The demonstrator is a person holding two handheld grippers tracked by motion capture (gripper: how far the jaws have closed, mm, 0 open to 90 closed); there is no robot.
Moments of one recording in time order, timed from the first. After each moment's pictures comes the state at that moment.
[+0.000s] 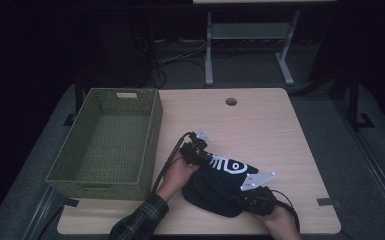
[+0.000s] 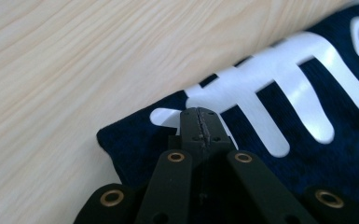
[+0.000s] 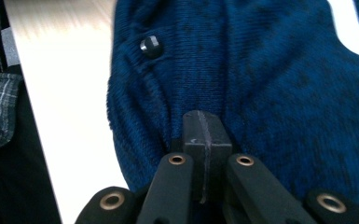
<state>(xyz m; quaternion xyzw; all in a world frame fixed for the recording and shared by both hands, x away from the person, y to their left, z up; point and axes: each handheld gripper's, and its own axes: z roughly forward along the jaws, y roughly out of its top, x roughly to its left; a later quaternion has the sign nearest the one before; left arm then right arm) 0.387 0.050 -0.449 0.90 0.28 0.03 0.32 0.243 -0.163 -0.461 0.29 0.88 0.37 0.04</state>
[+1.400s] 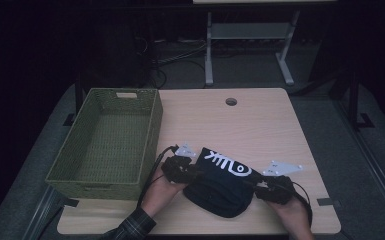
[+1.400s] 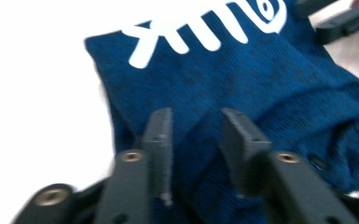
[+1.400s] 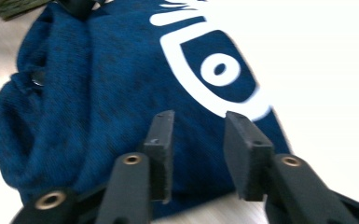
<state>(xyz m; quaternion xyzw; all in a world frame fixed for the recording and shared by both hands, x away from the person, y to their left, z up) 0.322 0.101 -0.423 0.88 0.29 0.04 0.37 0.259 -0.215 -0.448 0.37 0.82 0.41 0.13</state>
